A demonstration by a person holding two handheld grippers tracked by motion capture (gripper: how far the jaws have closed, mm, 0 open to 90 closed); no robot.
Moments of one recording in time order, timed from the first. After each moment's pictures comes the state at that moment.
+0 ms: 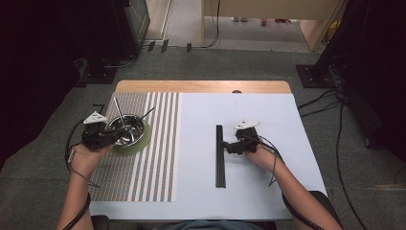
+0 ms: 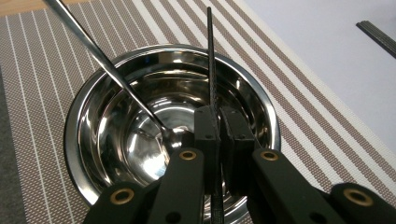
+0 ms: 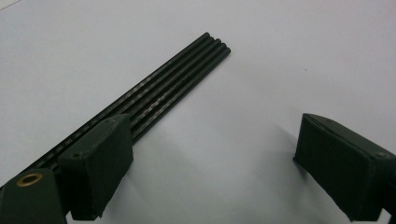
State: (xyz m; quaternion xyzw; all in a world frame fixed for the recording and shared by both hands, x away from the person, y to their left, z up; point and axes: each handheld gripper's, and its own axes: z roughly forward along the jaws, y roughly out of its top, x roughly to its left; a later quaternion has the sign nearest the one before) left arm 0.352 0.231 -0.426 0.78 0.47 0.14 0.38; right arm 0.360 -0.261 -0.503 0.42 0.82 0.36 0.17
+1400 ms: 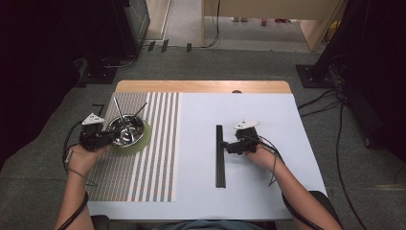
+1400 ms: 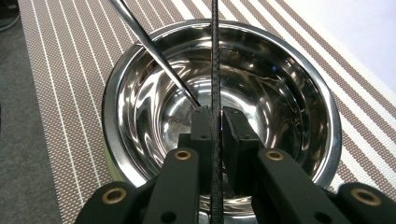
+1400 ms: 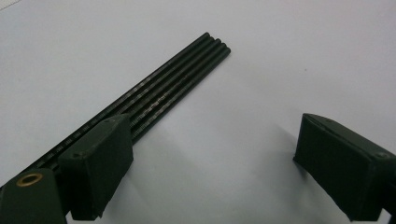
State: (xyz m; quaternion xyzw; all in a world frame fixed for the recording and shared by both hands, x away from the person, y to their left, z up) left arm 0.360 0.247 -0.443 0.78 0.48 0.16 0.36; right arm 0.360 -0.261 -0.503 0.42 0.82 0.36 0.17
